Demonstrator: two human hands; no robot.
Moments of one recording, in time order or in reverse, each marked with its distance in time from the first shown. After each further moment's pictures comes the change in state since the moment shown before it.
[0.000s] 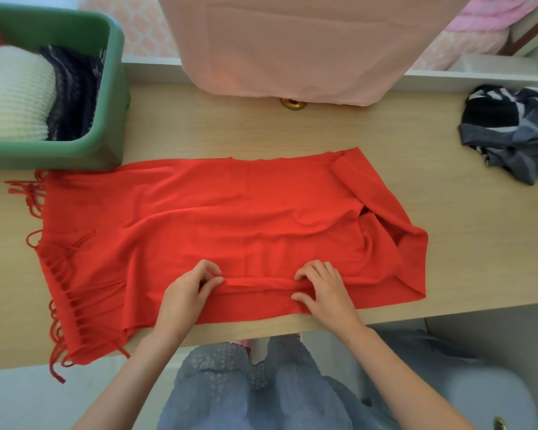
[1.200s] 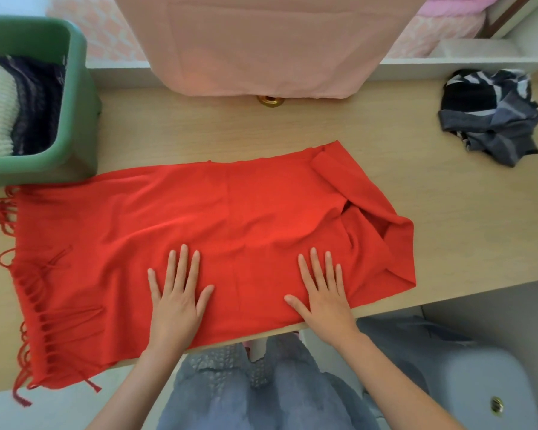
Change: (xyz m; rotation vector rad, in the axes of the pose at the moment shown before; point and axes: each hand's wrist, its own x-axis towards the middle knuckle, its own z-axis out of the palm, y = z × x) left_hand -0.003 -0.015 0.023 0.619 0.019 0.069; right_hand -0.027 0.007 0.006 -0.269 -0.104 0.236
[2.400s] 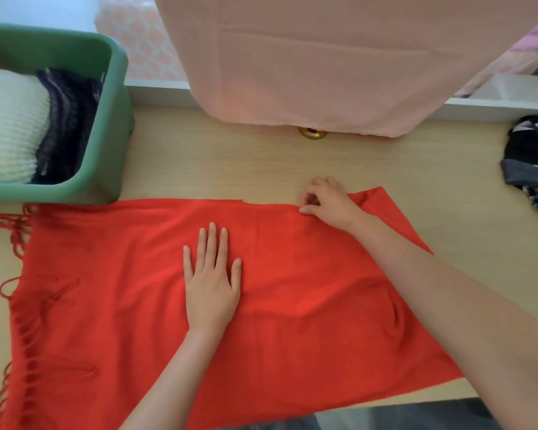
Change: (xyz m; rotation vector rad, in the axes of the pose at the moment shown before) left_hand 0.112 0.028 -0.003 -0.075 0.206 -0.188; right_hand 0.278 -0.023 -0.109 0.157 -0.089 -0.265
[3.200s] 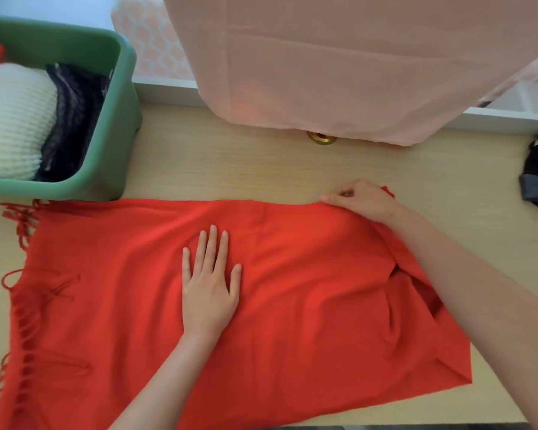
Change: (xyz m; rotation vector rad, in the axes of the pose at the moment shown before) left_hand 0.000 0.003 -0.003 -0.037 0.002 -0.014; right_hand -0.004 0.032 -0.047 0.229 -0.135 0.212
